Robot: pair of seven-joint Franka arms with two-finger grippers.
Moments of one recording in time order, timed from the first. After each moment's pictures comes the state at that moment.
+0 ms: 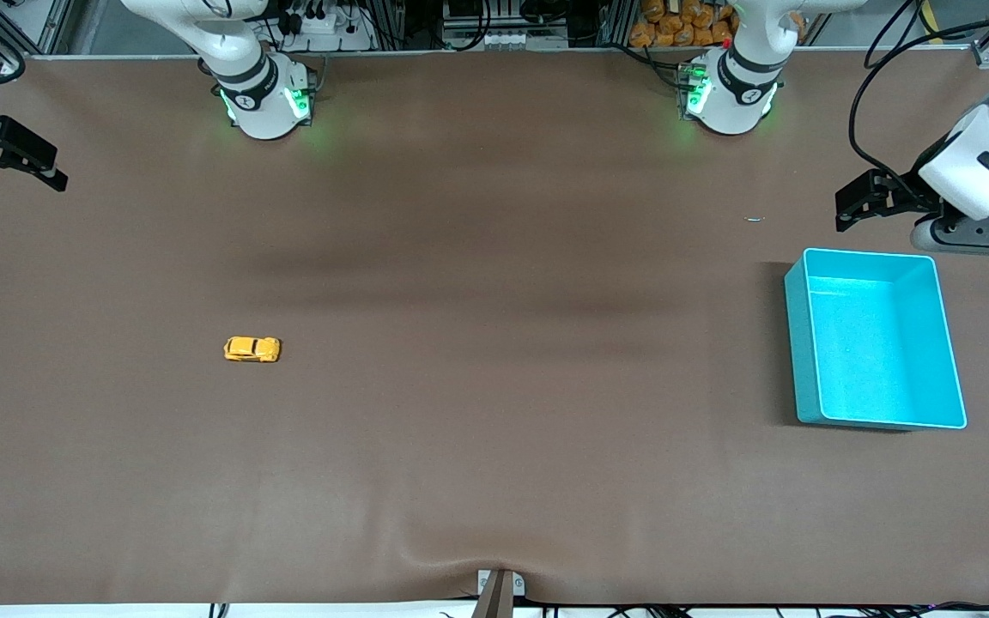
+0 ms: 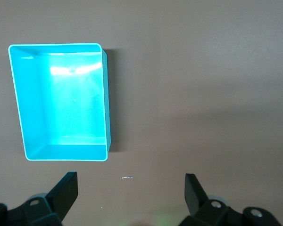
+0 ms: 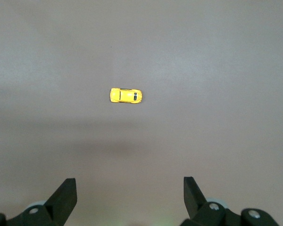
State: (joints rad) left arm -0.05 0.03 -0.08 -1.54 0.01 1.52 -0.04; right arm -0.02 -0.15 -0.04 -1.67 0.03 1.52 -0.09
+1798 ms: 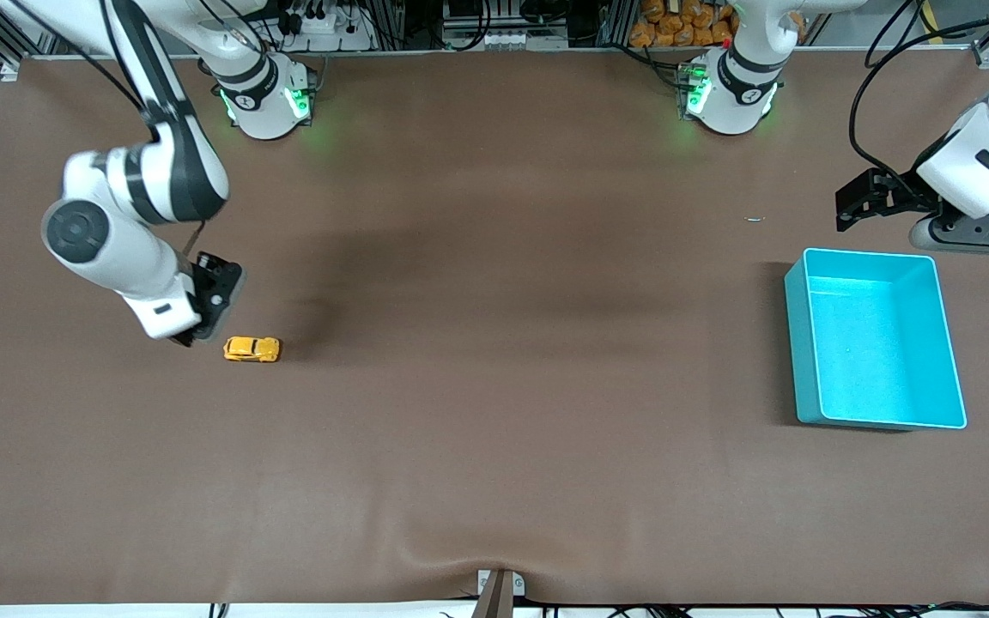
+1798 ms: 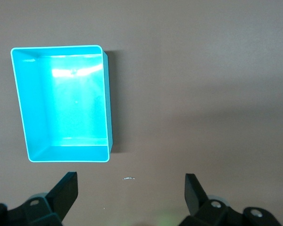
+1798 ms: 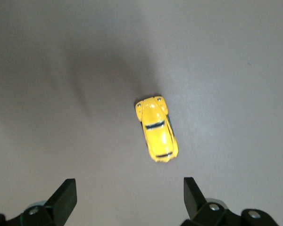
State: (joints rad) left arm -0.05 0.03 -0.09 -1.54 0.02 1.52 -0.03; right arm 0.13 0.21 -0.03 -2.12 -0.07 2.24 -1.14
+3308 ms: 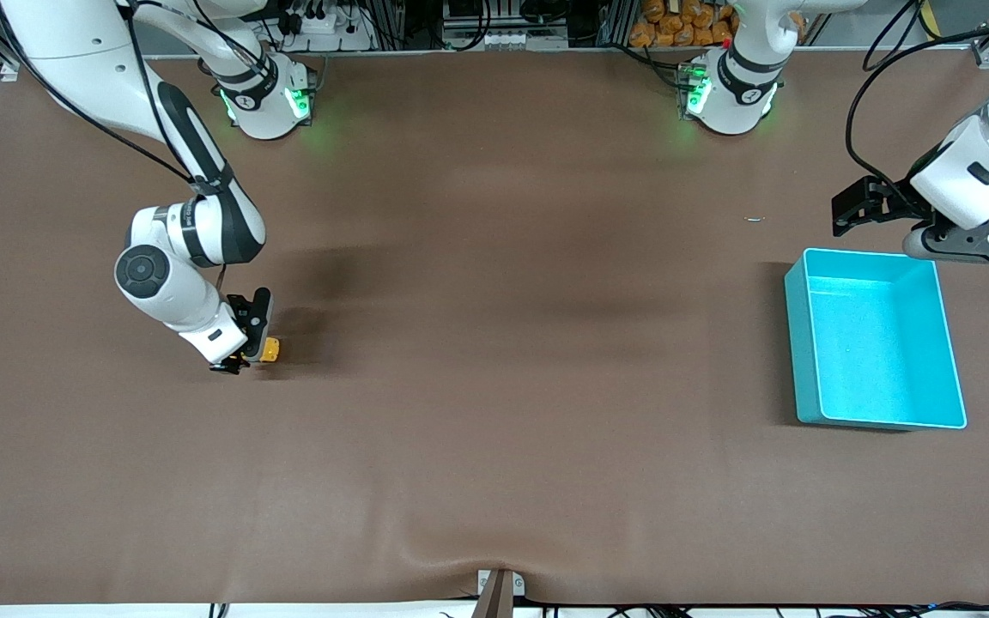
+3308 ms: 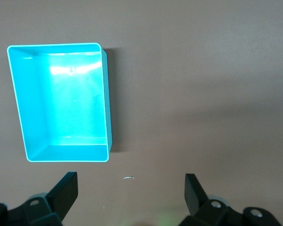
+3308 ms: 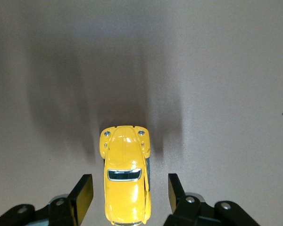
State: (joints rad) left arm -0.05 0.05 -0.09 -1.54 0.02 1.52 -0.03; right arm 0.13 0.42 -0.03 -2.14 -0.08 2.58 -1.34
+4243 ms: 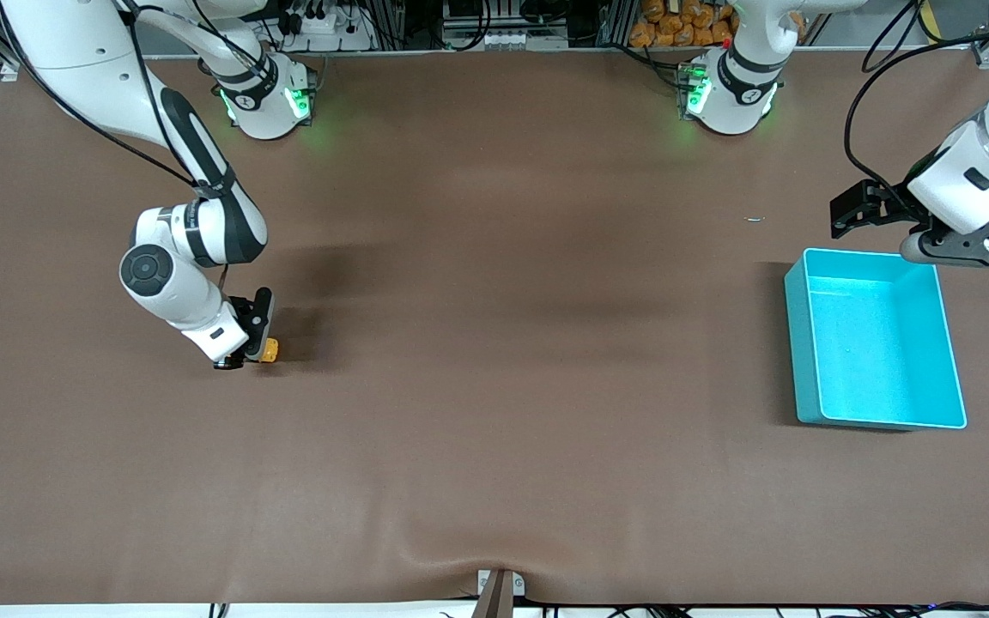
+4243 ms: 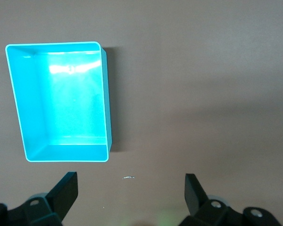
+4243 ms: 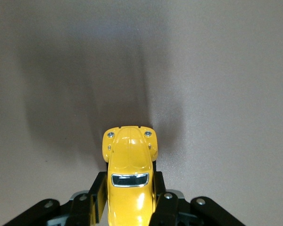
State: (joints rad) left arm -0.05 0.05 -0.09 -1.54 0.02 1.52 -0.03; right arm 0.12 0.43 -0.04 -2.17 -0.08 2.62 -1.35
